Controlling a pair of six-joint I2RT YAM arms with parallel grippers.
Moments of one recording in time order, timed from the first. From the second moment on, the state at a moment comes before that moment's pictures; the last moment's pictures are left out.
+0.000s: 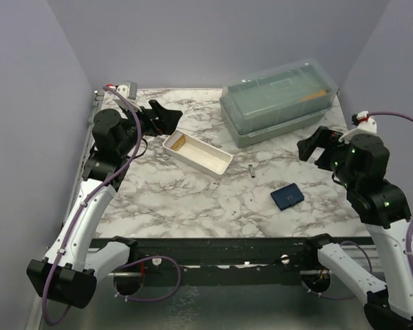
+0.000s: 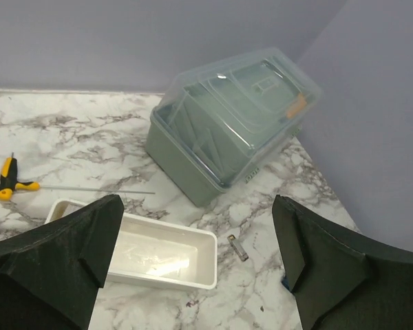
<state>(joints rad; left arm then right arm) -0.24 1.03 1.08 -0.06 0.28 -0.45 0.27 0.75 1.24 -0.79 0.20 0.40</state>
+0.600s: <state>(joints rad) -0.39 1.13 1.05 -0.05 0.42 -0.46 0.16 0.89 0.73 -0.73 0.13 0.77</state>
